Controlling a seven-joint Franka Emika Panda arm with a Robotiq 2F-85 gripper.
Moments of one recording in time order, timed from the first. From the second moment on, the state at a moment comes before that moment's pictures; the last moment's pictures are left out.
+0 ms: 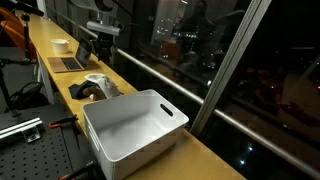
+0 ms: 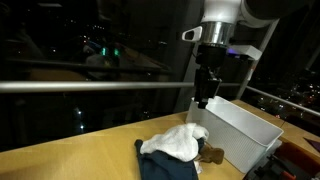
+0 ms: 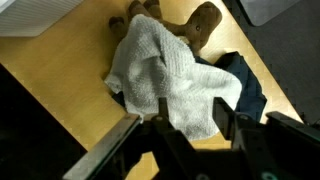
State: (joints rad) arm 0.27 0.35 0.30 -1.77 -0.17 1.98 -0.40
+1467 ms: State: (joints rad) arm 0.26 0.58 0.30 -1.71 -0.13 2.01 -0.63
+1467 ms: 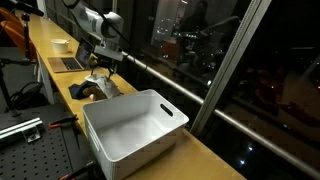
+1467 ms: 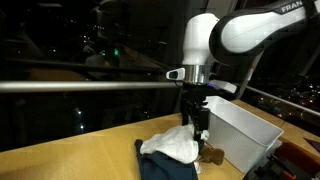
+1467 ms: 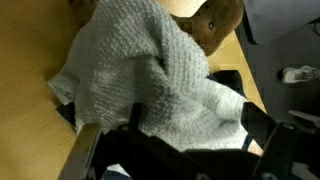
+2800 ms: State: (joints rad) arm 0.10 0.36 0.27 -1.73 -0.12 2.02 -0.70
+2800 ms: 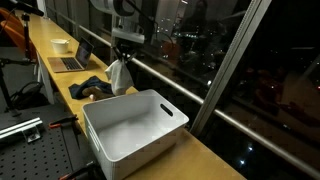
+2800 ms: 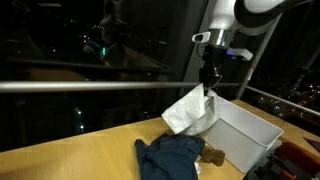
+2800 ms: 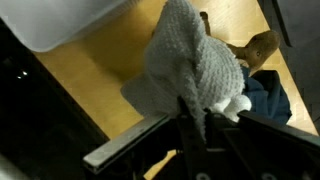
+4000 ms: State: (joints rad) arm -0.04 -0.05 -0.04 -1.87 -0.06 1.91 -0.87
